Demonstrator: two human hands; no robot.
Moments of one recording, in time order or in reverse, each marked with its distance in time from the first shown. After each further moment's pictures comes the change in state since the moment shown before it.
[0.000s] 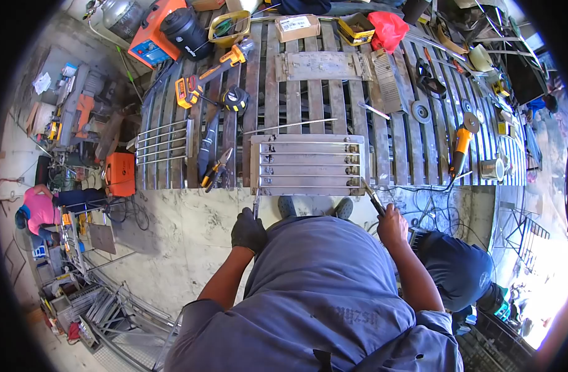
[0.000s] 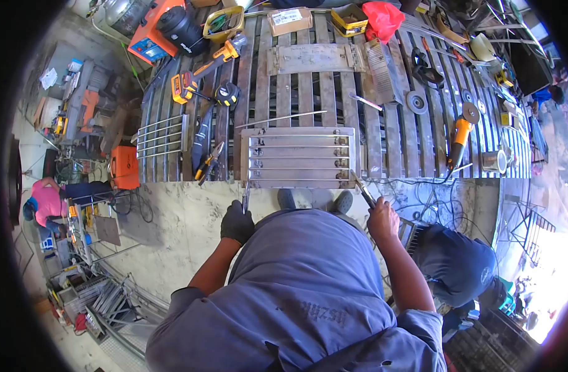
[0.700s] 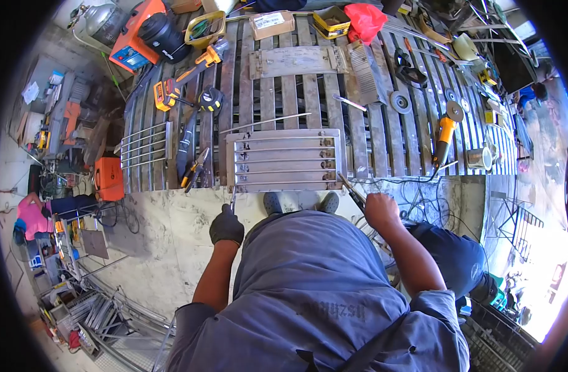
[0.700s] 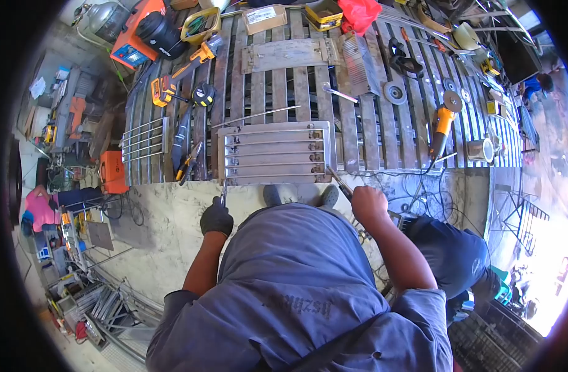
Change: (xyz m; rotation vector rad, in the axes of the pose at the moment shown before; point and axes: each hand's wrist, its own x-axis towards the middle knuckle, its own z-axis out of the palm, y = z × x) left_hand 0.011 0.024 -0.011 0.183 -0.134 -0.210; right_hand 0.026 -0.005 -0.065 -0.238 -0.233 -0.128
